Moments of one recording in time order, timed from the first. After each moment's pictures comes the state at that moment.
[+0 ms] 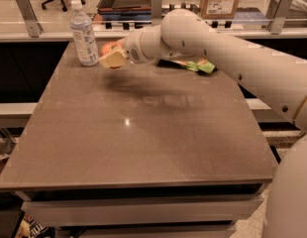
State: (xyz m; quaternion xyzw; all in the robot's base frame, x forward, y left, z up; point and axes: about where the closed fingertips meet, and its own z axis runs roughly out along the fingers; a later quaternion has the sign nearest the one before) arm 0.721 0.108 0.896 -0.45 0.71 0.22 0.50
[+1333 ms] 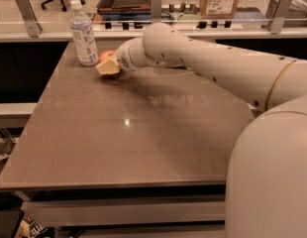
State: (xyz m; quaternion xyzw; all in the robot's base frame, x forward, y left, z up) arm 0.749 0.130 0.844 -0.42 0.75 0.19 0.47
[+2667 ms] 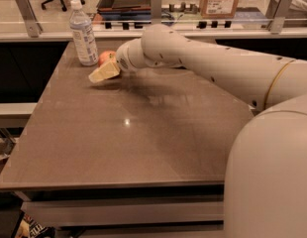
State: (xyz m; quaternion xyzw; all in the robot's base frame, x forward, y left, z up) arm 0.748 0.134 0.843 -0.42 0.75 0.19 0.47
